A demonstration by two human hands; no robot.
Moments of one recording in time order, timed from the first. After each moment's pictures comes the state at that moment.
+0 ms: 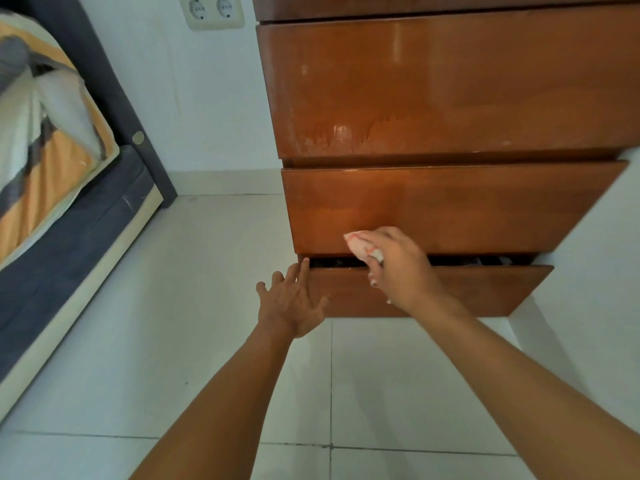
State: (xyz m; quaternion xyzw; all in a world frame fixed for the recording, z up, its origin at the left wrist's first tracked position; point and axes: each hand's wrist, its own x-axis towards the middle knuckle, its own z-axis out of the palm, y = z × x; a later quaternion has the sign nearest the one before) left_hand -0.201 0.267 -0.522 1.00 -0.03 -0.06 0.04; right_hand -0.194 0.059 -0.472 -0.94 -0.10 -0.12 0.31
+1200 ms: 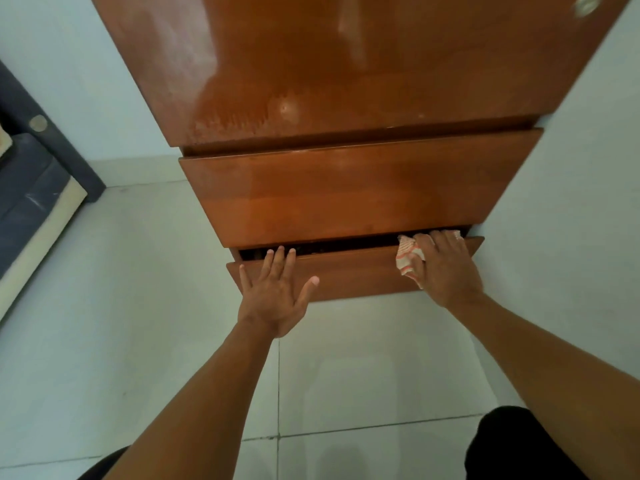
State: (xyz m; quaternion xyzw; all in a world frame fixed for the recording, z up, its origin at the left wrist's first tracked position) left_hand -0.193 0.188 -0.550 0.99 -0.10 -0.06 0.08; right_hand -0.187 -0.146 -0.571 -0.99 0.01 -0.13 0.01
